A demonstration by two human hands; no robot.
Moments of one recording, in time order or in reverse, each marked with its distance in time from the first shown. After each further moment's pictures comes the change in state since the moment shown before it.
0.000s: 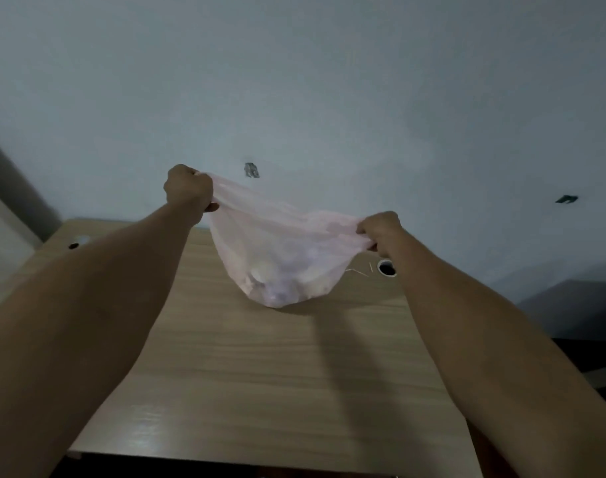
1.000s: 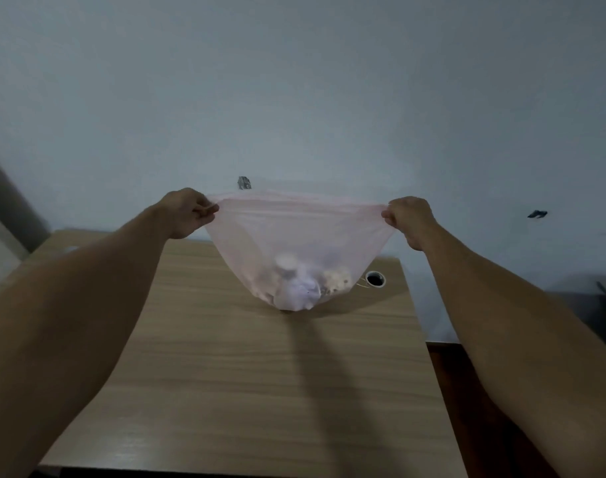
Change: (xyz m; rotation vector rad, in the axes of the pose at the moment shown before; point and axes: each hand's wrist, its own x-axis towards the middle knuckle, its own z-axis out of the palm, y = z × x) left_hand 0.001 -0.011 -0.021 -0.401 -0.435 -0.233; right_hand -0.004 -0.024 -0.087 0.128 0.046 -0.226
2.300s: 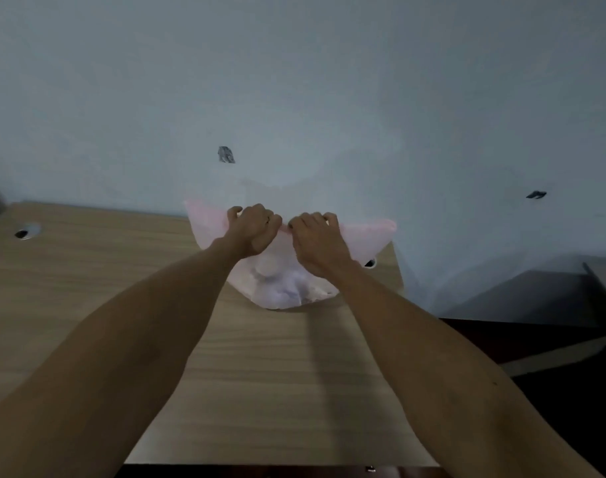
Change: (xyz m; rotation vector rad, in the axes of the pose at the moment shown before) left_hand 0.004 -0.109 0.116 1.325 -0.186 0.744; right_hand -0.053 0.075 0.133 -1.074 -0.112 -1.042
